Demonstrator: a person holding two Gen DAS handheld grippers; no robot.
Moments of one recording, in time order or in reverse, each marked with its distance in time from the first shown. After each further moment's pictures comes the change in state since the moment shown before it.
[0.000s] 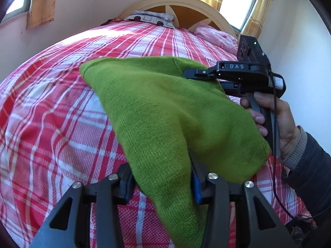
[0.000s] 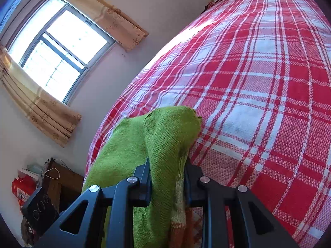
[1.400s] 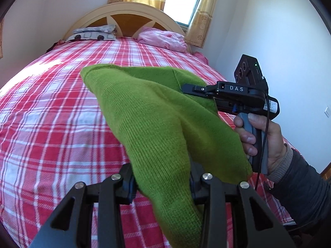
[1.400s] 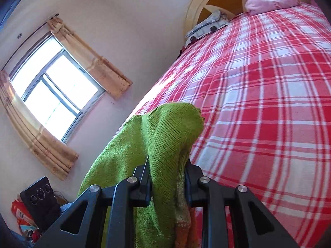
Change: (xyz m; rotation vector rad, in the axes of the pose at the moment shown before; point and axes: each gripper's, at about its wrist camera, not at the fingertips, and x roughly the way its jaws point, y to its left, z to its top) left arm 0.027 -0.161 0.058 0.214 -0.030 -0.228; right arm -0.222 -0.082 -0.030 0.079 -0.297 -0.046
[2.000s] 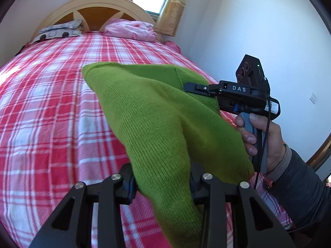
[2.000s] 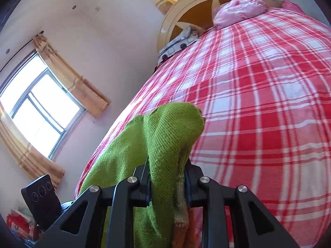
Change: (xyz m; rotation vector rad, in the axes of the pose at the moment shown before) left arm 0.064 -0.074 0.024 0.088 0.070 -0.165; right arm -0.113 -0.081 0.004 0.063 -0.104 -0.130
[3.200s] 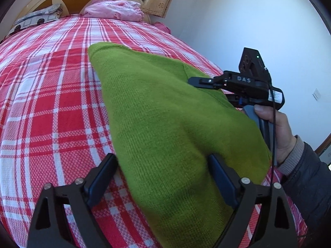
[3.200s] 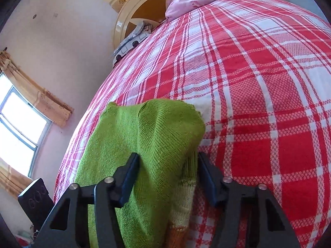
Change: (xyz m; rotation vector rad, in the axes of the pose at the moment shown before) left arm 0.155 -0.019 0.047 0.026 0.122 -0.110; right arm -0.005 -0.170 0.062 0.138 0.061 -0.215
